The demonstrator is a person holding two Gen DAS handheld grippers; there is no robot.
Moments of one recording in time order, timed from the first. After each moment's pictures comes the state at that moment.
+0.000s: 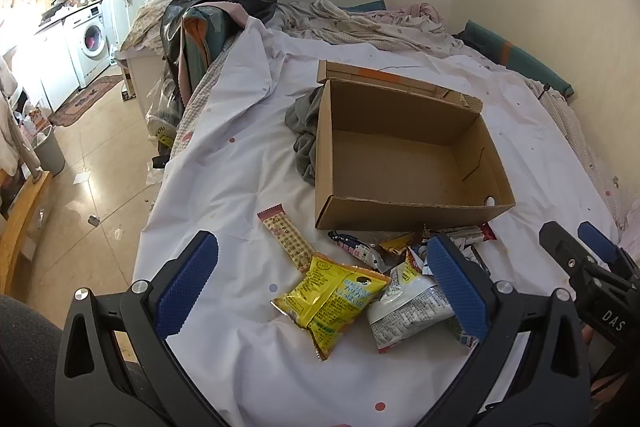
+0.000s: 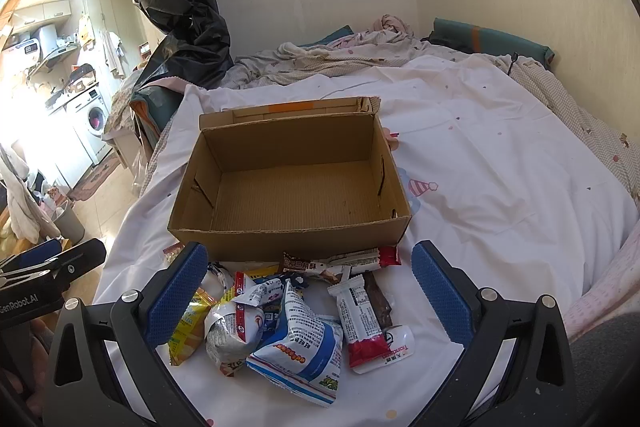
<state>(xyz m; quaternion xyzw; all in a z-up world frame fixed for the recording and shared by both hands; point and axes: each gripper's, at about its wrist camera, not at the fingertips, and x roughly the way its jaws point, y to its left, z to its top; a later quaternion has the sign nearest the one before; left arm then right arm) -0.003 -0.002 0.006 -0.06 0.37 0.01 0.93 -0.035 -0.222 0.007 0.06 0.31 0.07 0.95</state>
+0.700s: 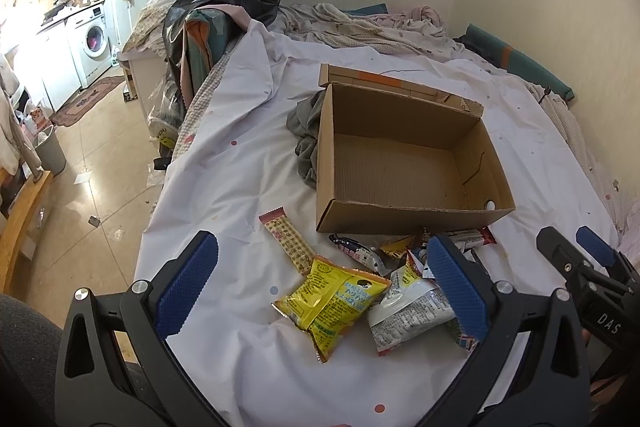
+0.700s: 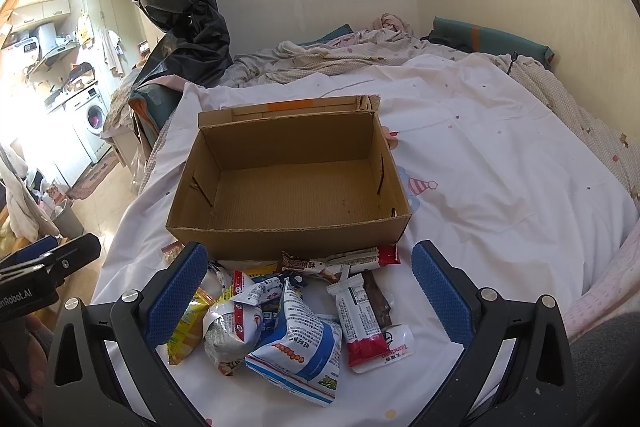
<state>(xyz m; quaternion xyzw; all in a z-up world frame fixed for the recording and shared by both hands) -0.003 -0.001 0.007 -0.06 0.37 0.02 0.93 -0.035 -0.221 0.003 0.06 0.32 0.06 0.94</state>
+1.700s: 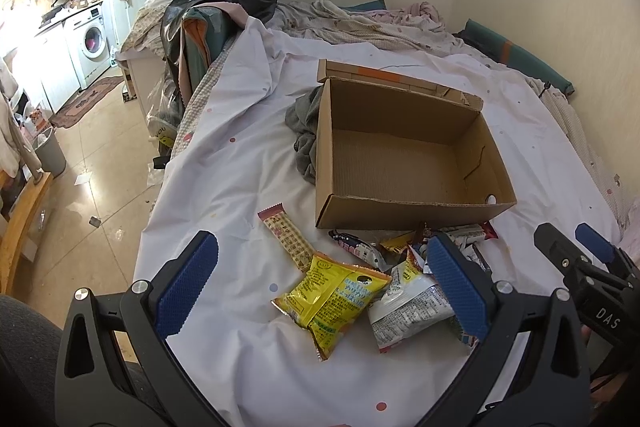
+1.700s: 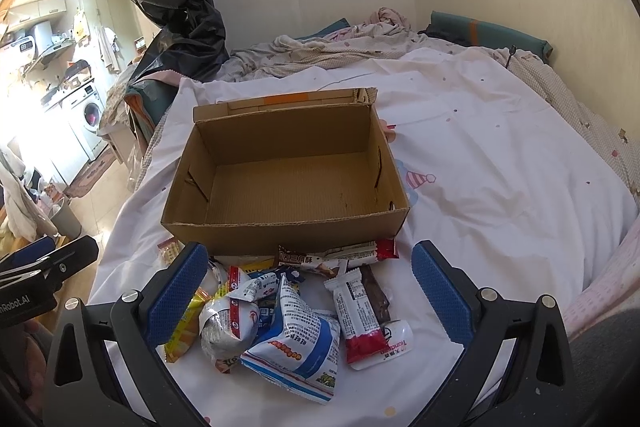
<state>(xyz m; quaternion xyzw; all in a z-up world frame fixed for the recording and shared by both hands) -0.003 -0.002 0.005 -0.06 0.37 0.02 0.93 -0.032 -0.222 -0.004 0.05 0.33 0.06 0.94</state>
